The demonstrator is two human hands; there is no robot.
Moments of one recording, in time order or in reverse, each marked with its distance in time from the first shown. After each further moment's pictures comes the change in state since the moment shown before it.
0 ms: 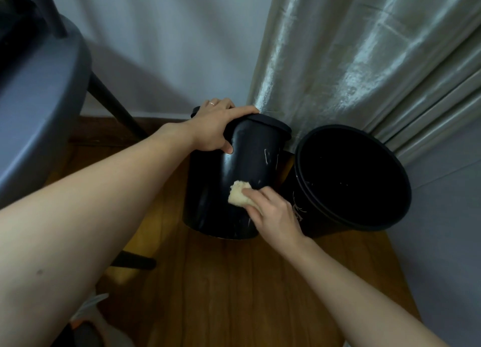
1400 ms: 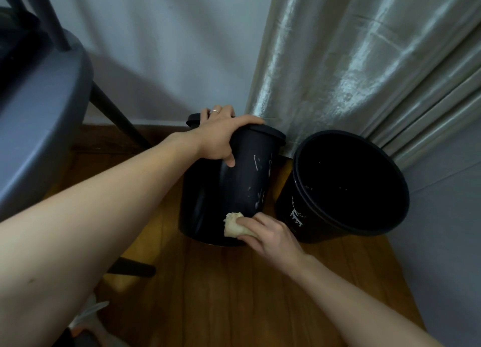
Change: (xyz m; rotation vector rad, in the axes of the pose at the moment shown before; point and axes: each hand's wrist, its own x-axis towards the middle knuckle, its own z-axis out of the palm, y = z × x) left_hand -0.002 0.022 -0.007 0.016 -0.045 -0.076; right_hand -0.028 0.005 0.008 0.037 -0.139 -0.127
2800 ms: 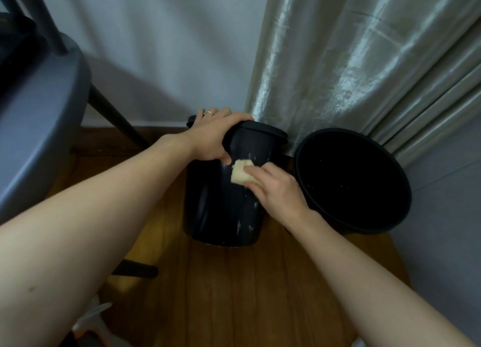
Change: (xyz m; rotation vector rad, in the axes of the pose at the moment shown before) left_hand -0.003 -0.012 0.002 0.012 0.025 0.033; right_hand 0.074 0.020 -0.040 -0.140 0.203 0.032
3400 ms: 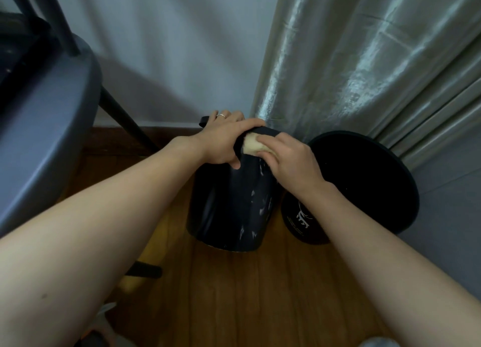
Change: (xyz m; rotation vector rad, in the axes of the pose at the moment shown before) left_hand 0.003 0.004 0.003 0.055 -0.030 0.037; right_hand 0.053 0.010 -0.029 -0.079 0.057 0.021
